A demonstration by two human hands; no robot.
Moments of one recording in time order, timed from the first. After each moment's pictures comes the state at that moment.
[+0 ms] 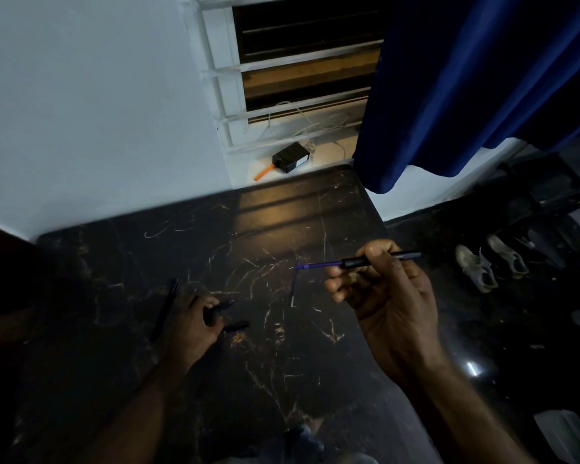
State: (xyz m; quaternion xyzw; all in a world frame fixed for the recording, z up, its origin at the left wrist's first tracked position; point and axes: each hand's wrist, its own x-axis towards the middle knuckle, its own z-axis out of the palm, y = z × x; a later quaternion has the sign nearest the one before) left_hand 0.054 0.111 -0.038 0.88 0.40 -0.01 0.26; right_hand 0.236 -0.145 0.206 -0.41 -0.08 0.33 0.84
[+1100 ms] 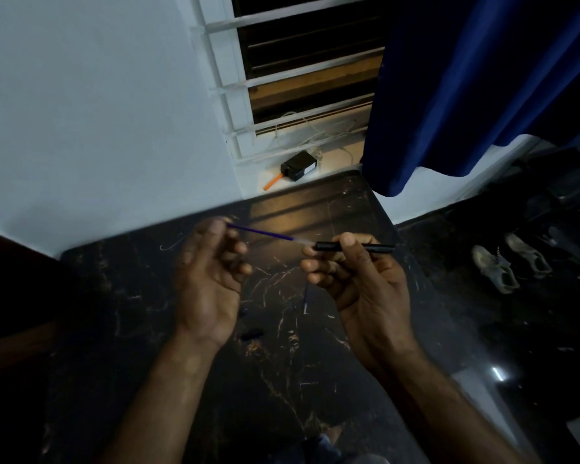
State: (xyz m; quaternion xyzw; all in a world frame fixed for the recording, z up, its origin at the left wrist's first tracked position) left_hand 0.132 0.055 0.200 0.40 0.25 0.31 0.83; right_hand 0.227 -0.107 0.210 -0.40 -0.09 0.31 0.86
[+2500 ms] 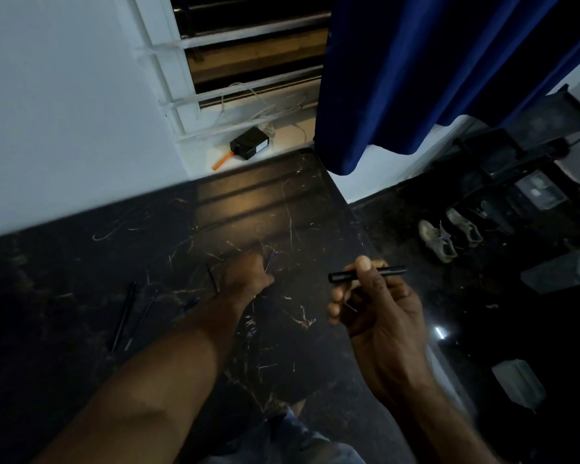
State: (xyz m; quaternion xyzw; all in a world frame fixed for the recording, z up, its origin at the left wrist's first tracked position) left_hand 0.240 0.036 -0.019 0.90 0.32 -0.20 0.21; right_hand 0.218 -0.181 0.205 -0.50 0.04 0.27 0.82
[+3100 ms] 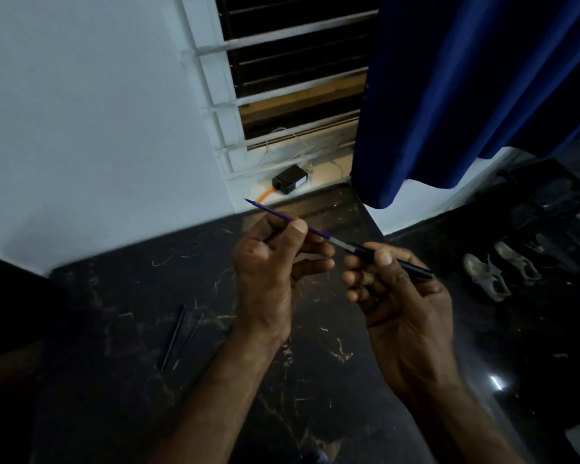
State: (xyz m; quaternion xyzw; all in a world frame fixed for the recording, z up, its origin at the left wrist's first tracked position) left_hand 0.191 -0.005 0.232 0.48 0.19 0.30 0.80; right_hand 0.234 -0.142 0.234 -0.42 -0.05 0.24 0.87
